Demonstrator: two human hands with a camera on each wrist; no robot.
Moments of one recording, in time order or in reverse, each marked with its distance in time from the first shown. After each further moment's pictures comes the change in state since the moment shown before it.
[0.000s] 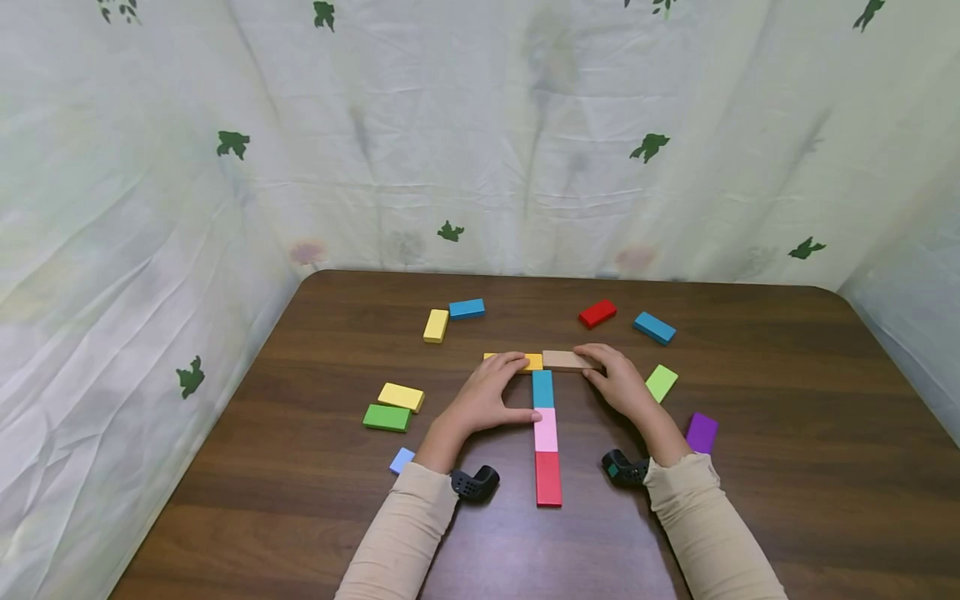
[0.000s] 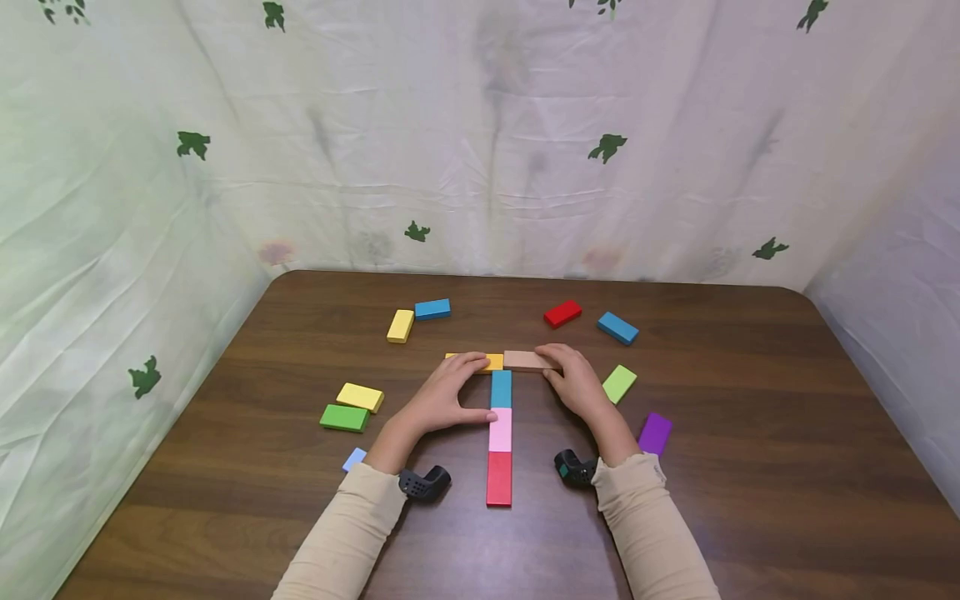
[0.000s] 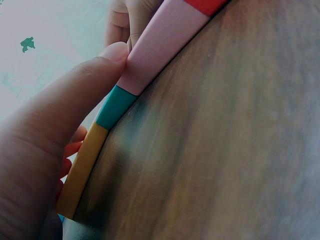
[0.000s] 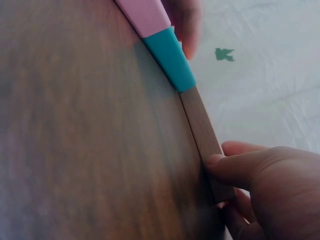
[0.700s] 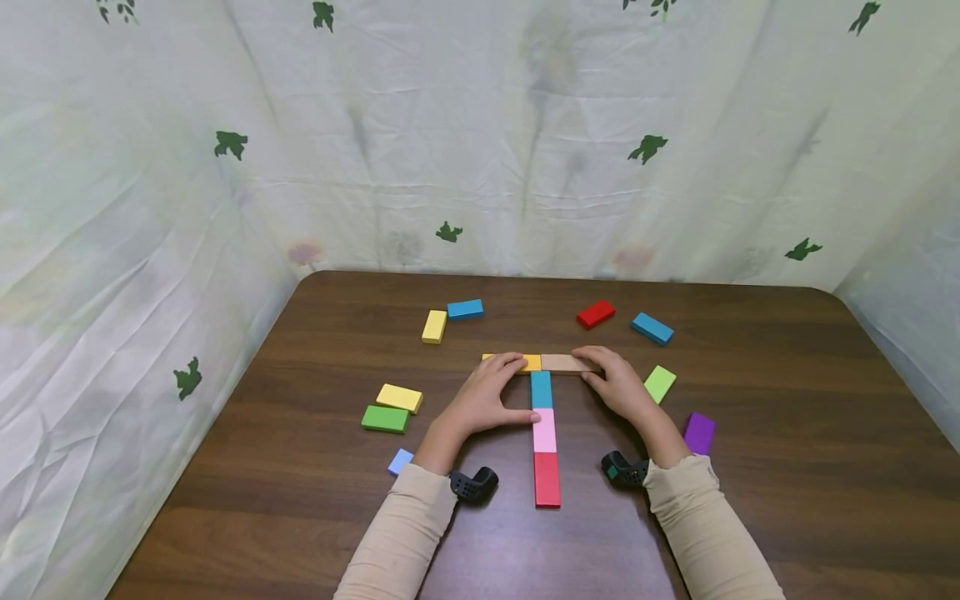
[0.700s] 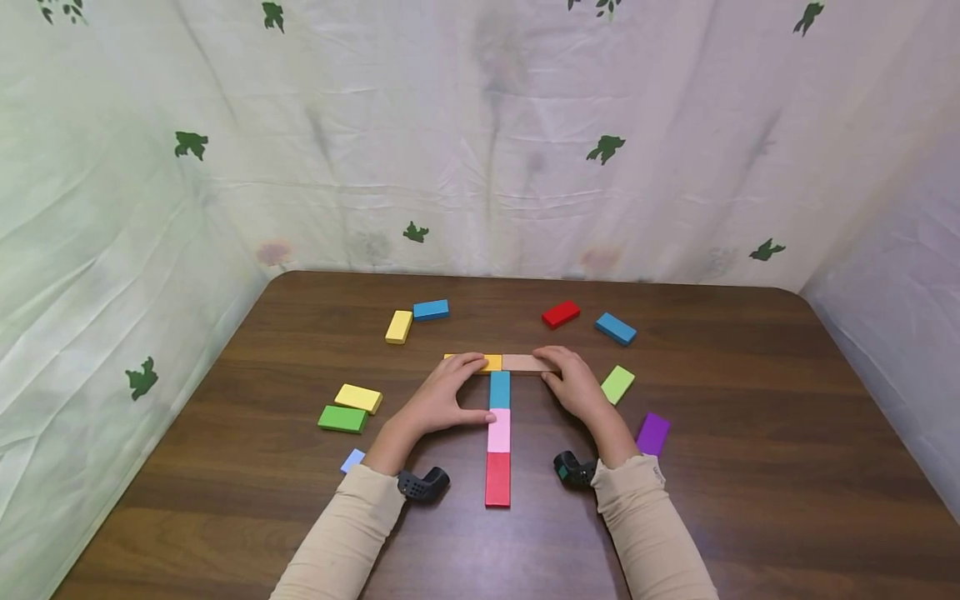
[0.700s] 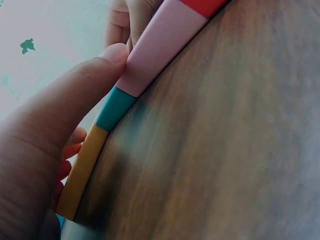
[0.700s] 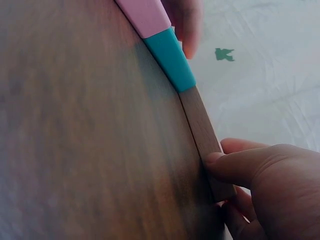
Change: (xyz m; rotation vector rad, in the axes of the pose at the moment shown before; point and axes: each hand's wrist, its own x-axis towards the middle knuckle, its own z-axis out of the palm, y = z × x) left_hand -0.001 0.002 -0.001 0.024 0.012 -0.008; right_hand -0.003 0.000 0.000 0.014 -0.008 -0.021
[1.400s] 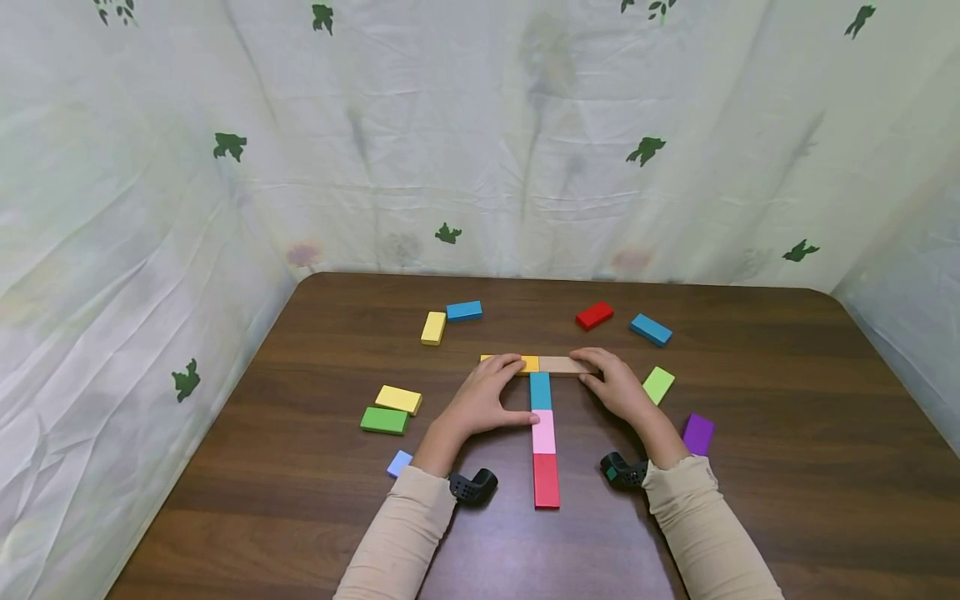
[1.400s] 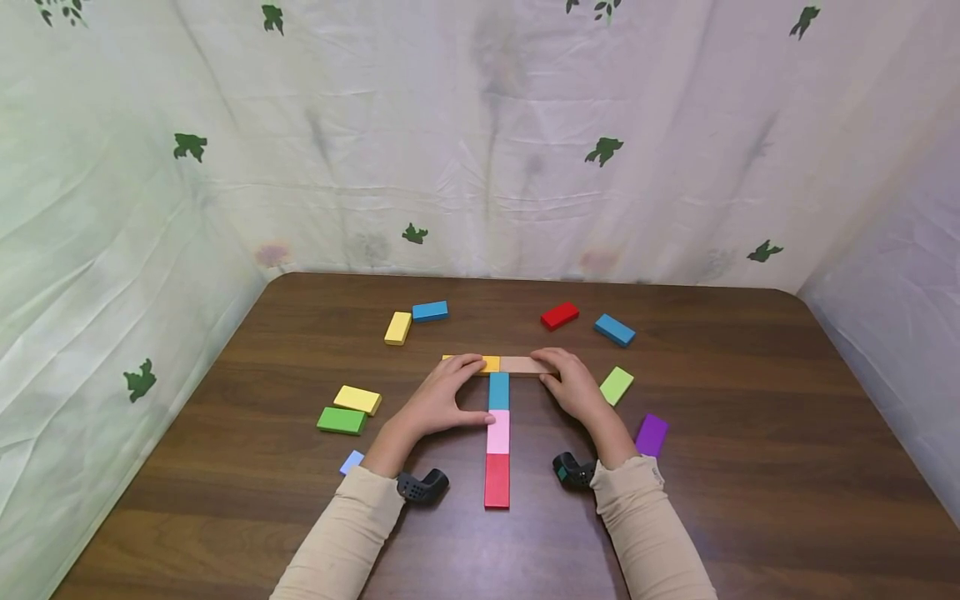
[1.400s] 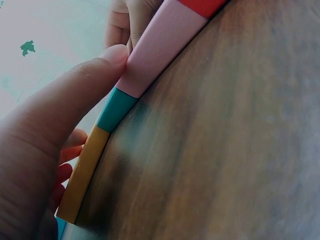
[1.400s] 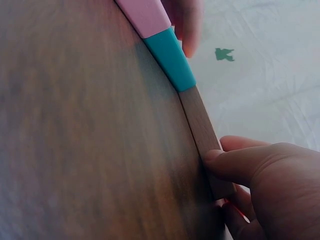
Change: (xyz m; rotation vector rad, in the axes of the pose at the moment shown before) left_hand 0.000 0.003 -0.002 0.022 -0.005 -0.010; right_hand 0.000 -0.001 0.000 0.001 -0.011 -0.003
